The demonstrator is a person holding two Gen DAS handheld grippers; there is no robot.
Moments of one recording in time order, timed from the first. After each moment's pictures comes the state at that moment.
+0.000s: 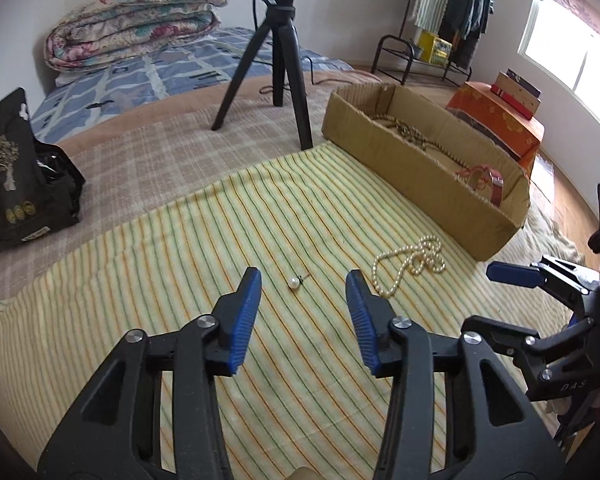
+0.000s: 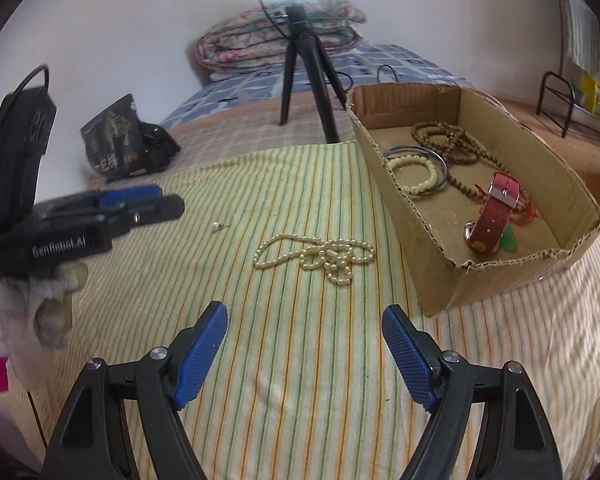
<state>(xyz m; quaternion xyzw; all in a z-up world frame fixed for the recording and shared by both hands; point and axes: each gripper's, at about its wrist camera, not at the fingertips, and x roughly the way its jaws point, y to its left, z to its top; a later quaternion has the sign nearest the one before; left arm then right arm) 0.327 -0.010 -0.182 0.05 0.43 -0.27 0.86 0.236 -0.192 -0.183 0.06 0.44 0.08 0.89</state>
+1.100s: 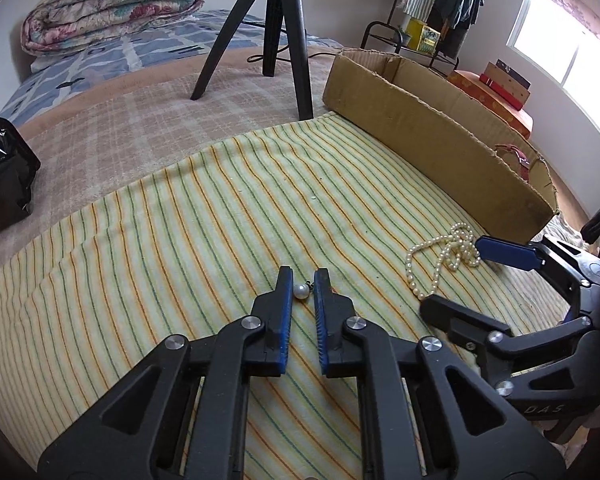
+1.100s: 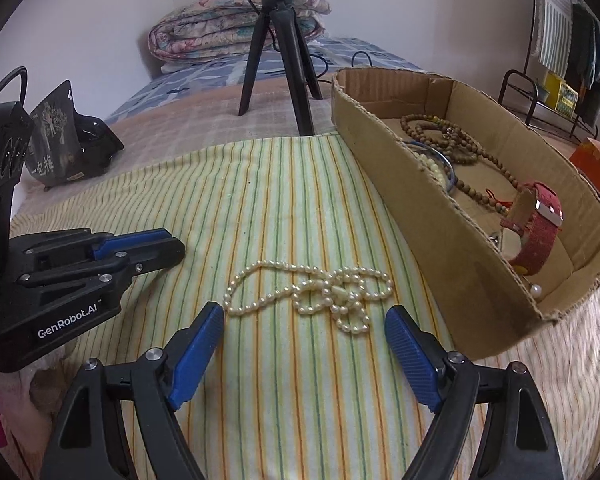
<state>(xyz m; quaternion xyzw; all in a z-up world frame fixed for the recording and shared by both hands) 0.362 -0.013 -0.228 0.05 0.44 -0.30 0.84 0.284 -0.157 -0.206 0.02 0.45 -0.01 0.89</state>
